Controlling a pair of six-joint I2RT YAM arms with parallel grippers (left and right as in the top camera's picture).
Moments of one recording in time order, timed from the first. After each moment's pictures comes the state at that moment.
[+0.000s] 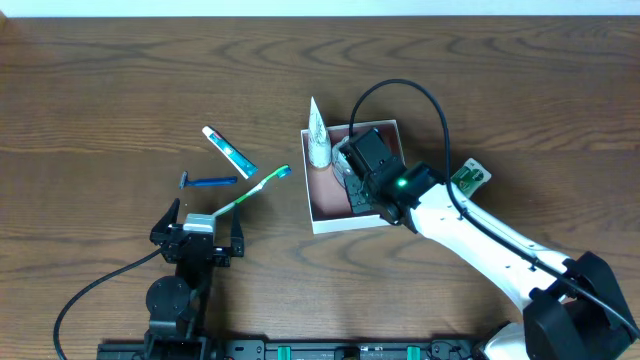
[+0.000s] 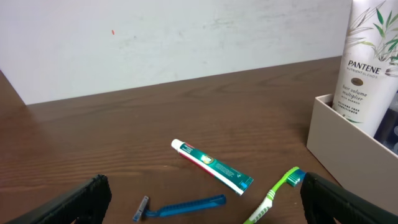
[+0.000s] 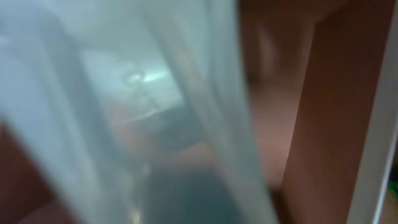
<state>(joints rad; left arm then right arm) -0.09 0.02 0.02 -0.12 -0.02 0.12 0.68 1.62 1.08 -0.59 0.15 0.37</state>
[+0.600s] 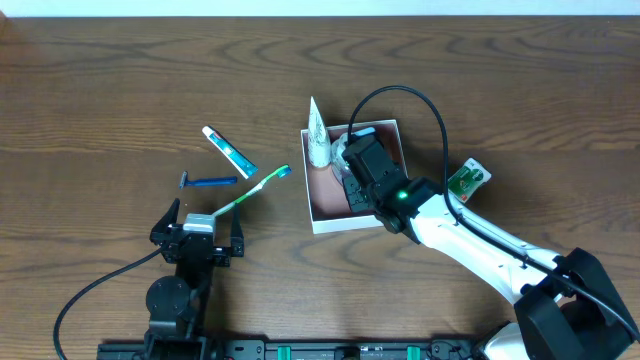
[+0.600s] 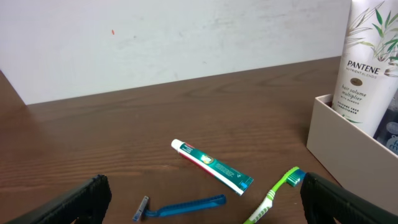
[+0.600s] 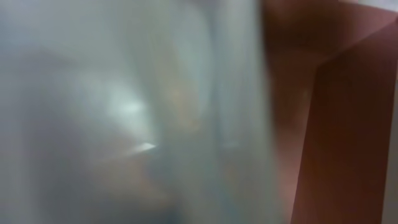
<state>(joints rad) -0.09 0.02 0.02 -0.12 -0.02 0.12 0.68 1.62 0.96 -0.33 0.19 0.33</state>
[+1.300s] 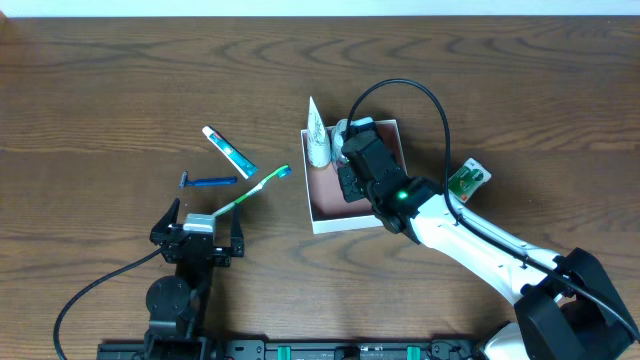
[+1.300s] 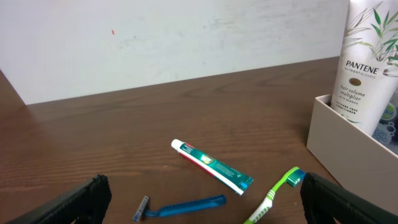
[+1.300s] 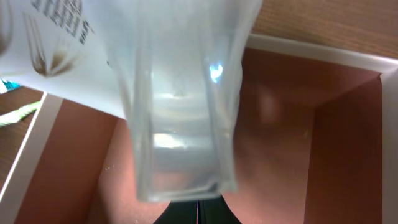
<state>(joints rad) -0.09 0.02 0.02 -0.12 -0.02 0.12 0.68 1.62 0.96 -0.22 0.20 0.33</state>
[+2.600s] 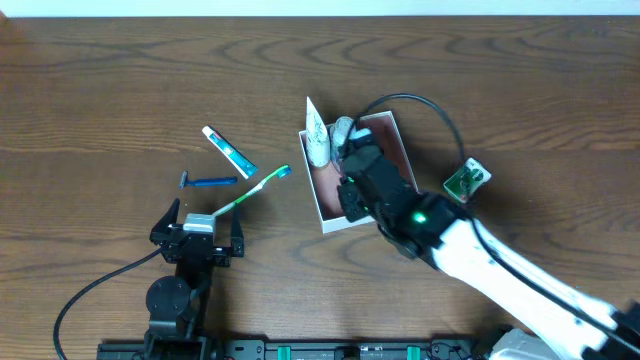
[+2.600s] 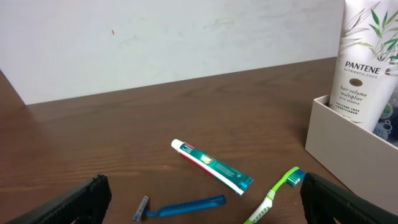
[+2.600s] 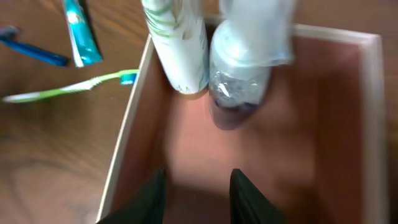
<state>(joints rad) -0.09 0.02 0.02 -0.12 -0.02 0.12 0.77 1.39 0.97 -0.43 0.18 0.33</state>
